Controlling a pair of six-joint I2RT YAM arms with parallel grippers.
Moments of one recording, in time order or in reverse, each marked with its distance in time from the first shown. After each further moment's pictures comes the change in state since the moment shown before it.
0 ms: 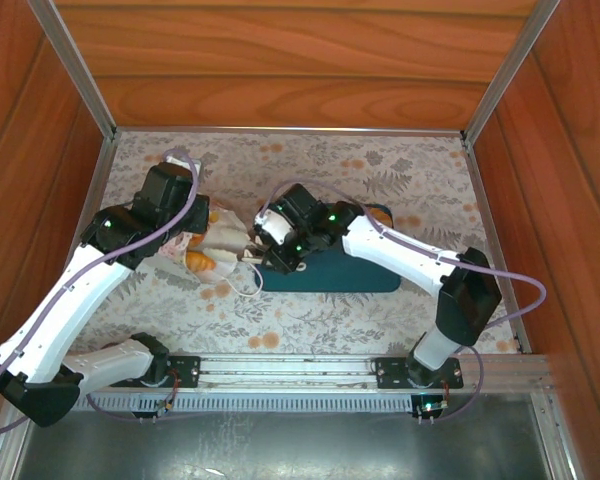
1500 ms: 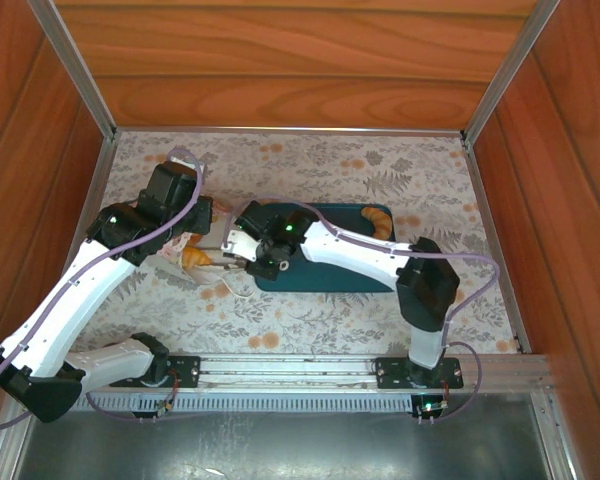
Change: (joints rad) left arm 0.000 0.024 0.000 -0.006 0.030 -0.021; right arm 0.132 0.187 0.154 -0.061 0.238 -0.251
